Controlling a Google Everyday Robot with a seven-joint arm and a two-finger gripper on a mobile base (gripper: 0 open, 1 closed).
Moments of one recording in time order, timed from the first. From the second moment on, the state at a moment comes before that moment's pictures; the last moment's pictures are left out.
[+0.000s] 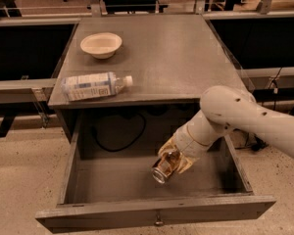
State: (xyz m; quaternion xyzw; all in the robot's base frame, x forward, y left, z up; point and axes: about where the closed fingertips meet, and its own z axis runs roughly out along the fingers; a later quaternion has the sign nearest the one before) arm 0.487 -0.079 0.661 -0.92 0.32 0.06 0.21
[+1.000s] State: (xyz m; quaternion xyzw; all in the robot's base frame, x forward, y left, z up) arm 0.498 -0.116 0.783 -0.91 0.35 0.01 0.23
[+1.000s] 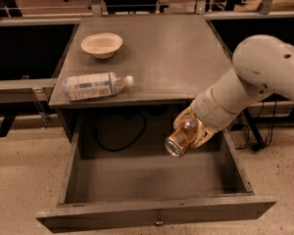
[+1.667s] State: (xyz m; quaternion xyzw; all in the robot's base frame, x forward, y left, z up) arm 0.513 -0.122 0.819 -0.89 0.40 -0.01 0.21
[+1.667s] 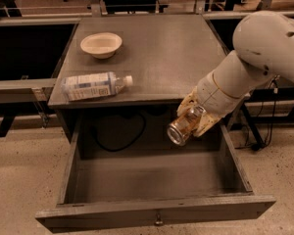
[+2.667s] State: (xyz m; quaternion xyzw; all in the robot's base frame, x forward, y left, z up) arm 0.541 -0.139 0.864 -0.85 0.47 -0.04 0.24
